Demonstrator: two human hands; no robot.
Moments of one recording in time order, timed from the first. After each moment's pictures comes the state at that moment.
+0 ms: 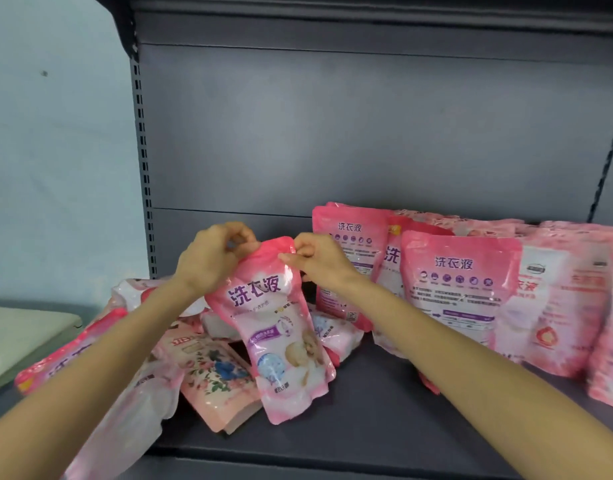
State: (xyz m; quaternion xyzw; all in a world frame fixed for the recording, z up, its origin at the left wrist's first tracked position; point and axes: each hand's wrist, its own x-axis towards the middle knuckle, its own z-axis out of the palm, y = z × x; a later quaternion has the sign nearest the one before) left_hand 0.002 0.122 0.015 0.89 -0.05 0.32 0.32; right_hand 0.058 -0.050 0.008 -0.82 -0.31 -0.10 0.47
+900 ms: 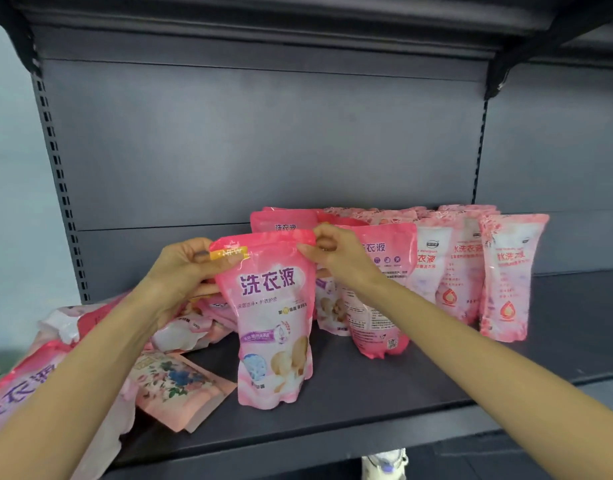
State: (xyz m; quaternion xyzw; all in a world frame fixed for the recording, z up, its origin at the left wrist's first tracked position) left_hand -0.044 0.070 0.026 0.72 -0.11 0.10 0.67; right_hand -0.008 -0.147 0.022 -0.77 -0.24 -0.18 0.56
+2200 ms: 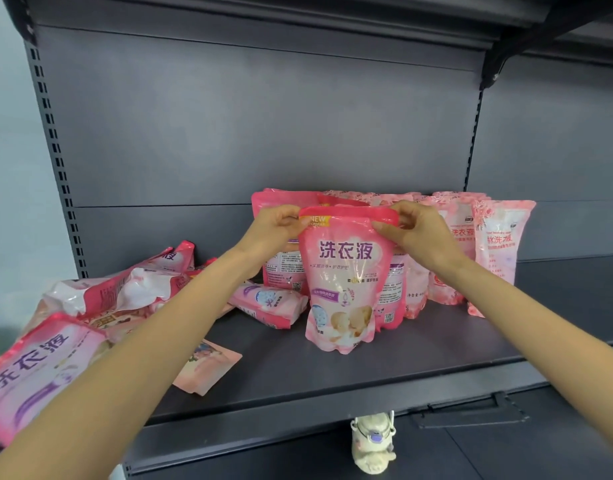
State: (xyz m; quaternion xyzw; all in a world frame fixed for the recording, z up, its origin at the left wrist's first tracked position) left_hand -0.001 -0.002 0.026 0.76 -0.24 0.09 0.59; right_hand -0.043 -0.225 0.027 -0.82 -0.14 -0.29 0.46
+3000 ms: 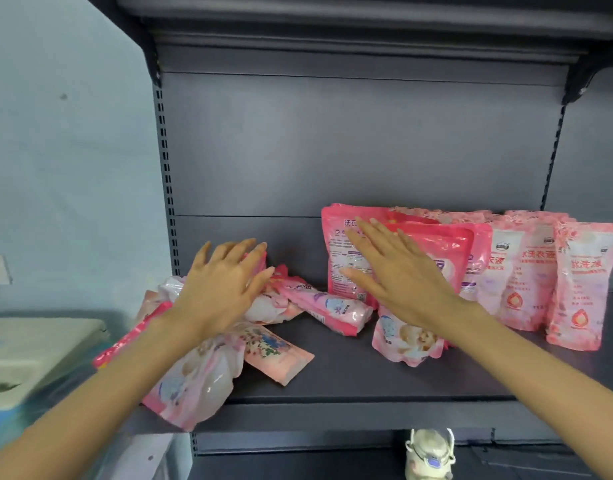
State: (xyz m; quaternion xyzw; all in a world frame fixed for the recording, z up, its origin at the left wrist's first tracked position) left_hand -0.100 0.143 0.000 0.95 -0.08 0.30 -0.04; right_hand -0.078 -0.112 0.015 -0.93 -0.23 -0.29 -0.05
